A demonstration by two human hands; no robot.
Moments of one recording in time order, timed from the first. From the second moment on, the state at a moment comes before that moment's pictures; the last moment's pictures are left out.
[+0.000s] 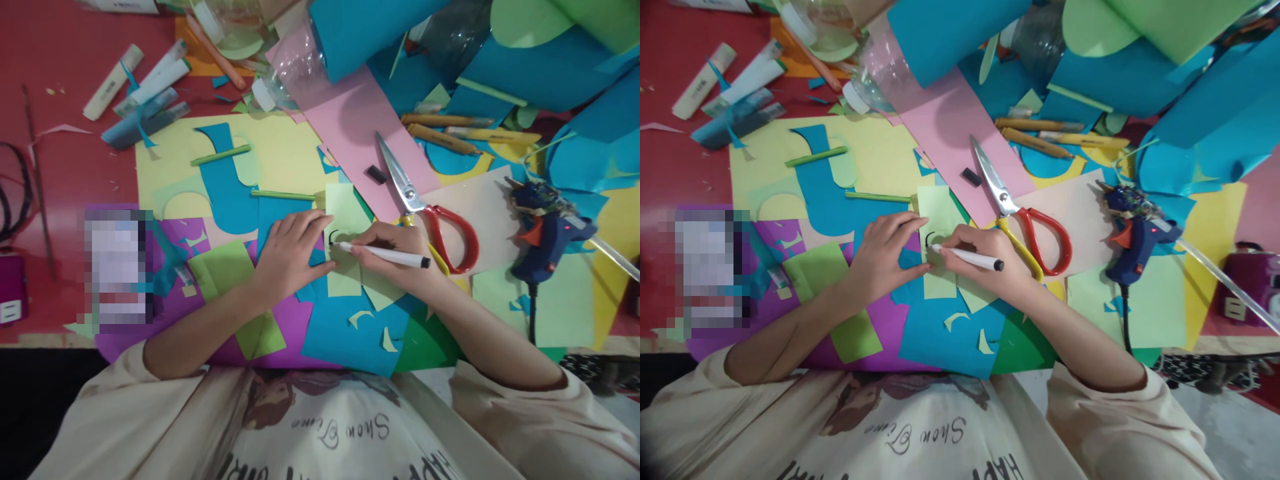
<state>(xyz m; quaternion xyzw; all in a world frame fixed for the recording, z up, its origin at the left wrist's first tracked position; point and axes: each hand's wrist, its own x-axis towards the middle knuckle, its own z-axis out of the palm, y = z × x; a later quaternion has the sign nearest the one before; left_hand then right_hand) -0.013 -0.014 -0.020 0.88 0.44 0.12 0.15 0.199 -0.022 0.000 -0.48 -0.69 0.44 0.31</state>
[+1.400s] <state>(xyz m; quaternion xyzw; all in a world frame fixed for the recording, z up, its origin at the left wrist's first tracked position) -0.013 -0.013 -0.018 0.87 0.45 0.10 0.17 0.201 -0.018 -0.002 -0.53 -0.65 0.37 0.39</state>
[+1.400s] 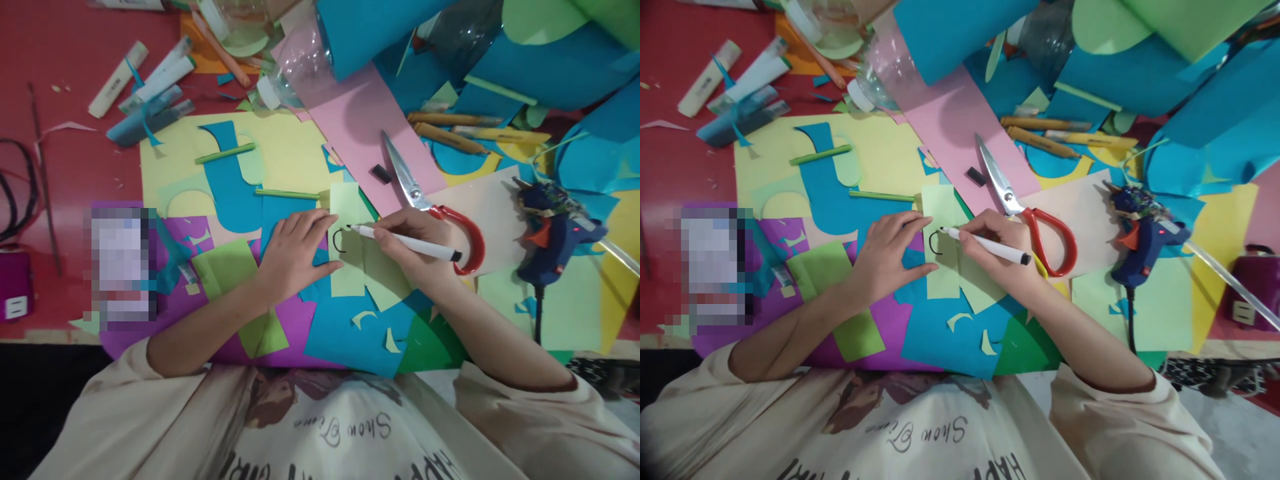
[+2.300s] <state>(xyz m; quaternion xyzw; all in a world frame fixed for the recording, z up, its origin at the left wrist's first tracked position) -0.015 -0.013 -0.017 0.88 0.44 0.11 0.17 0.197 -0.016 0.002 -0.56 -0.66 0.37 0.35</state>
